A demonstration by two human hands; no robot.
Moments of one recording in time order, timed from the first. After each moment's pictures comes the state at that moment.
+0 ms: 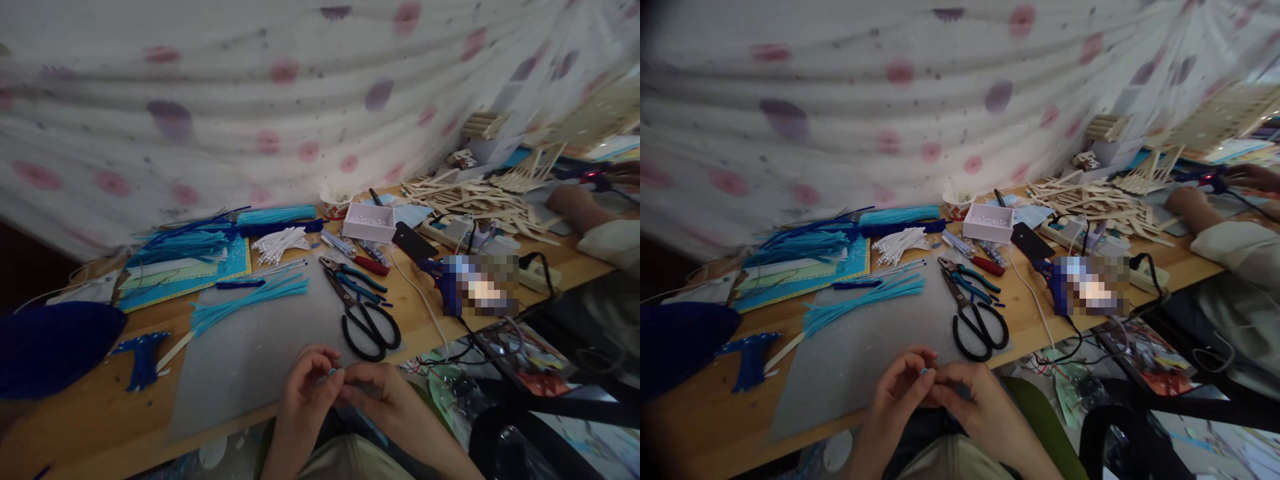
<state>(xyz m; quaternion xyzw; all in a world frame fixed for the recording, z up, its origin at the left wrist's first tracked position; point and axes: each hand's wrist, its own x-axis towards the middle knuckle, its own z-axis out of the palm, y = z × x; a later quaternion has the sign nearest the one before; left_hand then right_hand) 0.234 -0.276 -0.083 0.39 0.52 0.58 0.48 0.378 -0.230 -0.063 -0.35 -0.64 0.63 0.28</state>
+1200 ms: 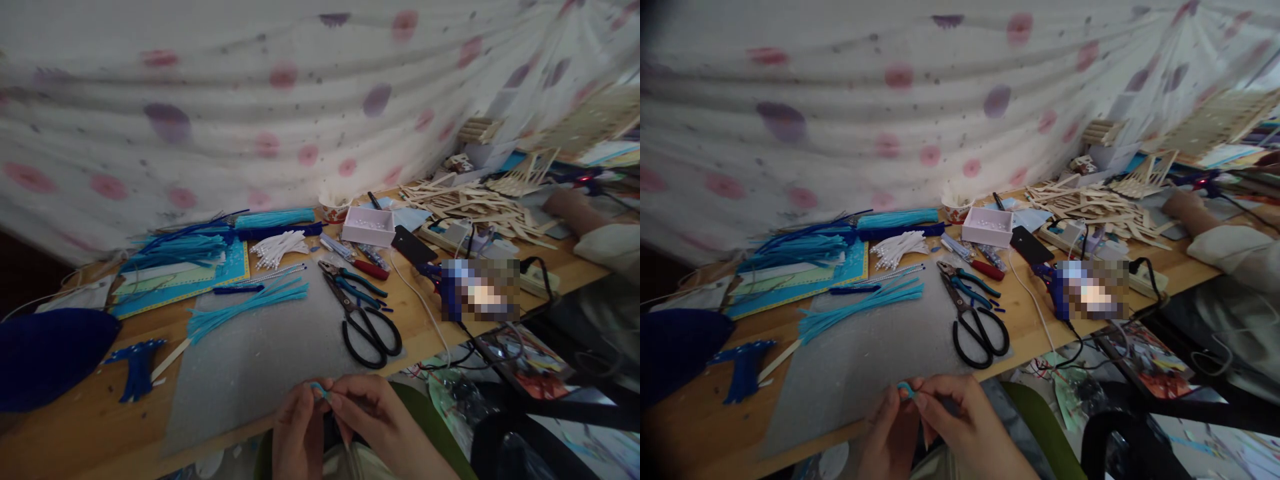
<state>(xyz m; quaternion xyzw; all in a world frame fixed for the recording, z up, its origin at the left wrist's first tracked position) 0.248 -0.296 -0.095 0.05 0.43 0.71 0.56 0.360 -0.244 -0.072 -0.31 -0.57 0.69 0.31</state>
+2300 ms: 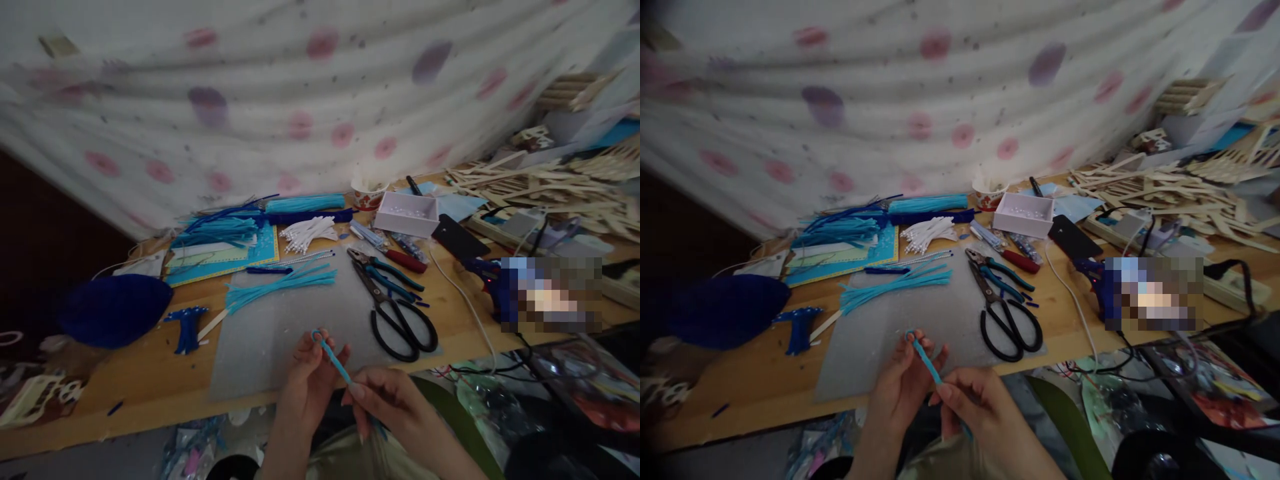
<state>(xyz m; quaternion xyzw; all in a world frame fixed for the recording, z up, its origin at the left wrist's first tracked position) 0.208 -0.268 -0.083 0.02 0.31 0.73 0.60 0.357 -0.240 -0.078 -0.29 -0.57 0.74 0.23</state>
